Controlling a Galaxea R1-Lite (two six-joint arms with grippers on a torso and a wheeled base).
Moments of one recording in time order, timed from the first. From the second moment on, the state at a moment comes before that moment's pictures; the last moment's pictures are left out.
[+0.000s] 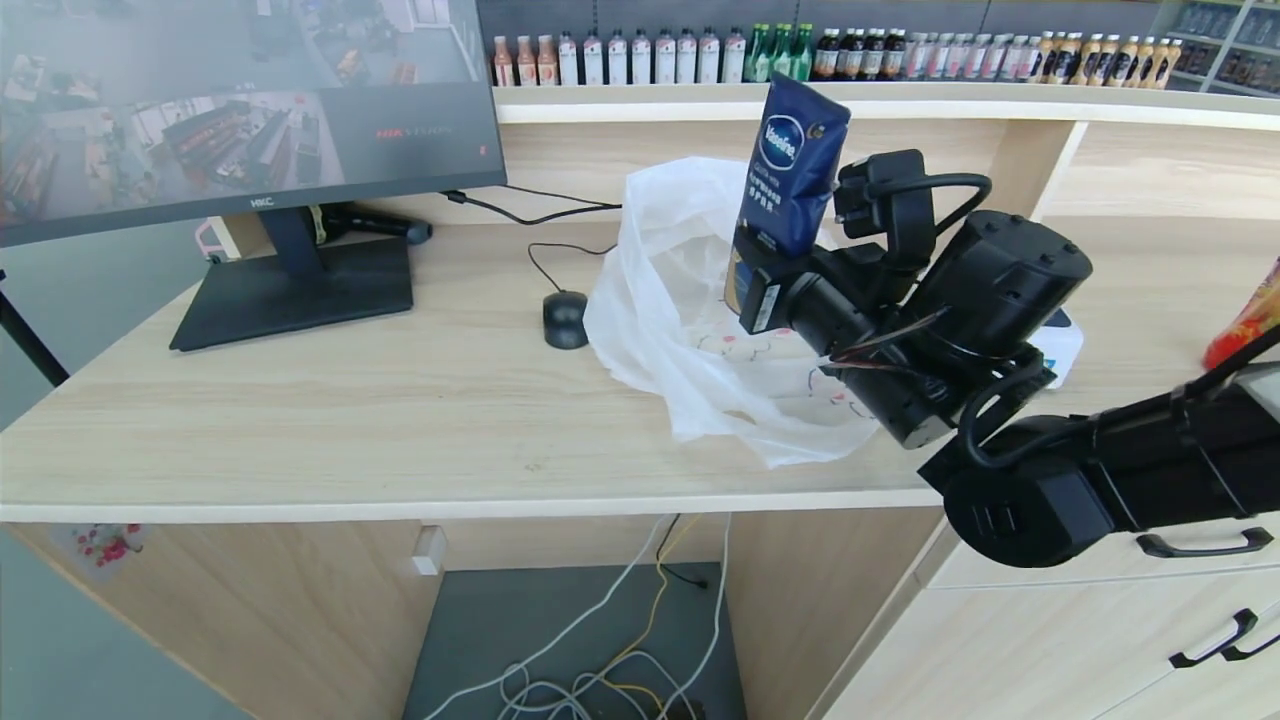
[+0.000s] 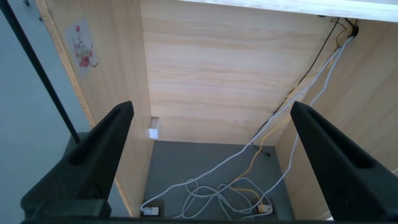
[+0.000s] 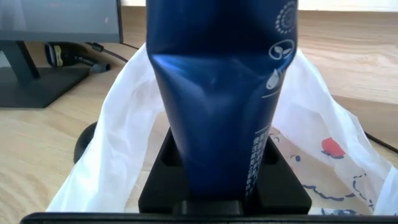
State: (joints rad) left arm 0.00 0.00 0.00 0.00 0.00 -0.01; right arm 0.59 1.95 -1.10 -1.20 -0.16 -0.13
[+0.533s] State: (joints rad) left arm 0.00 0.00 0.00 0.00 0.00 -0.01; right arm 0.56 2.02 -1.30 -1.03 -0.11 -0.12
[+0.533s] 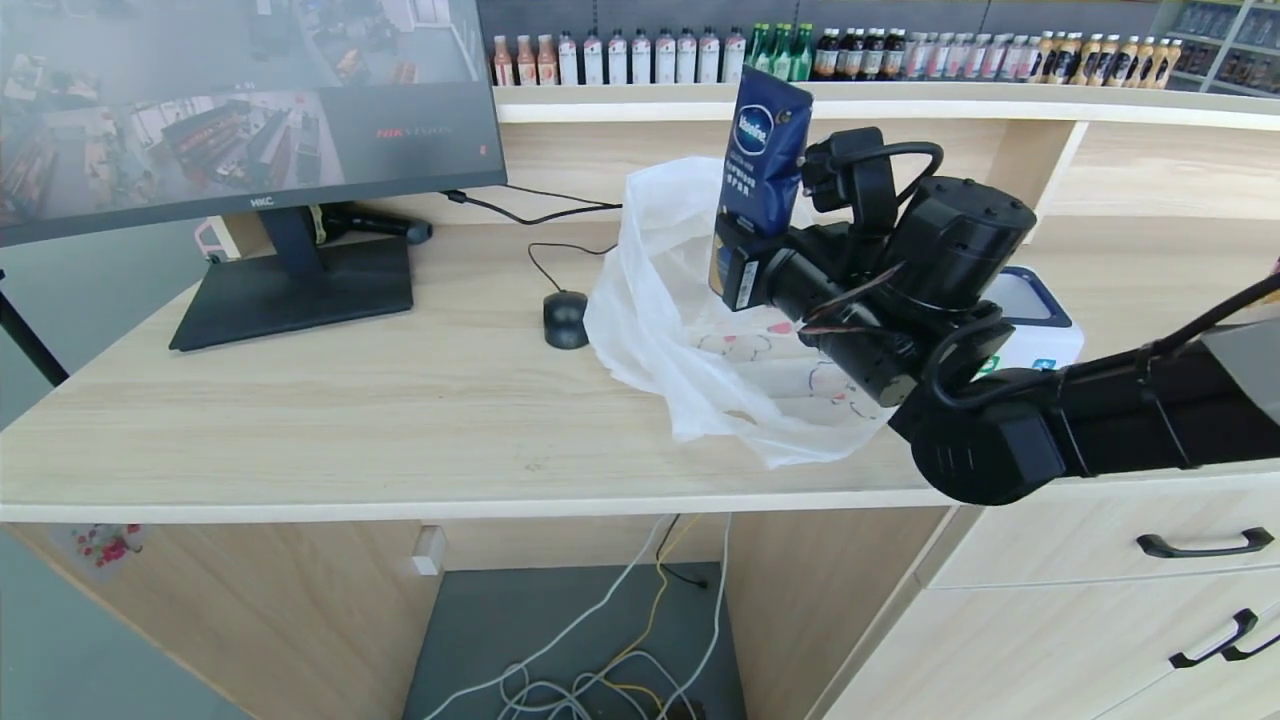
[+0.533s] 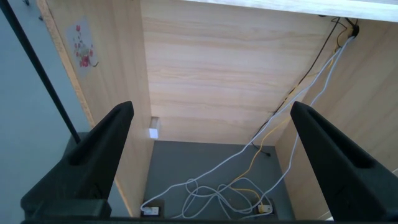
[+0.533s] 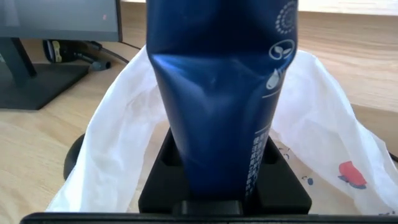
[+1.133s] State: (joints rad) left arm 0.00 0.00 0.00 0.00 0.00 -0.01; right arm 0.55 2.12 -1.42 -0.99 -0.07 -0.08
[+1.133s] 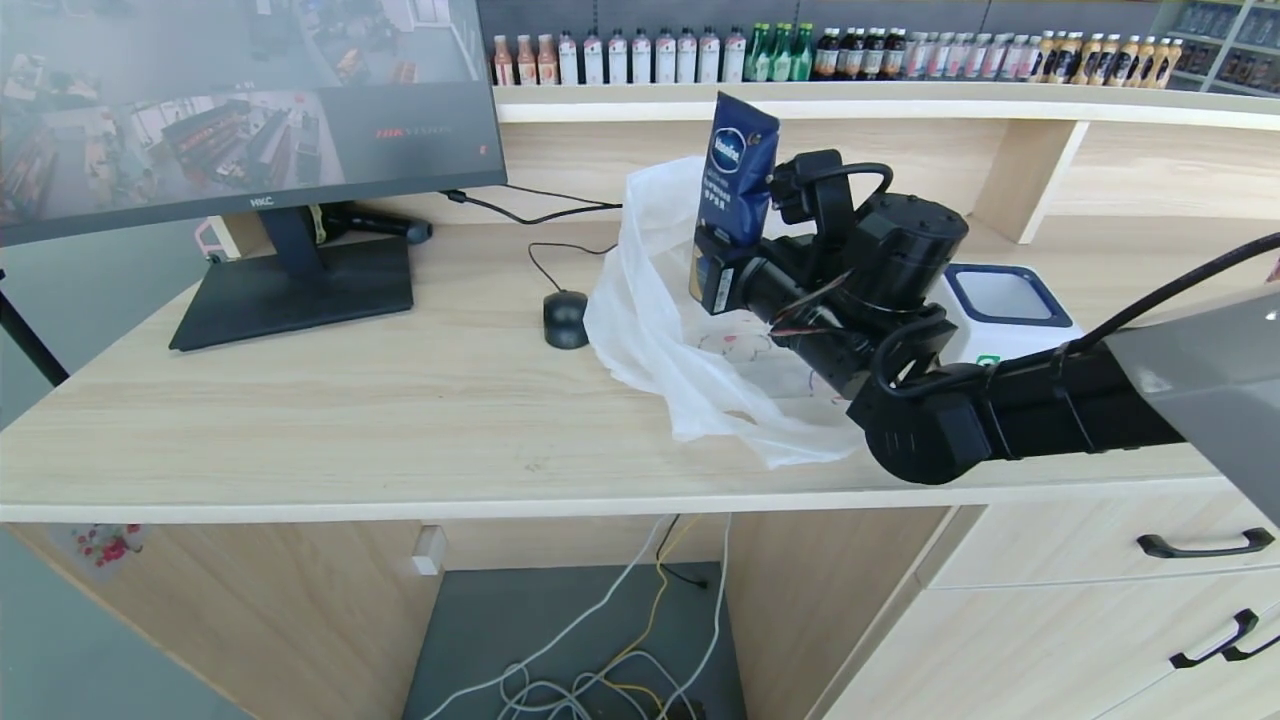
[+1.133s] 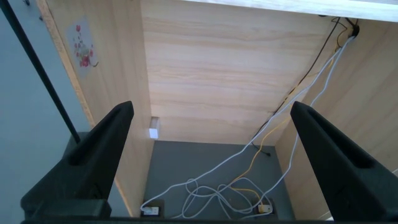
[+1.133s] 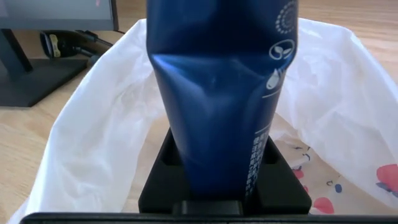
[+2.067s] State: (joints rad) left arm 0.00 0.00 0.00 0.00 0.00 -0.01; right arm 0.54 2.18 -1.48 -0.94 -0.07 -0.08
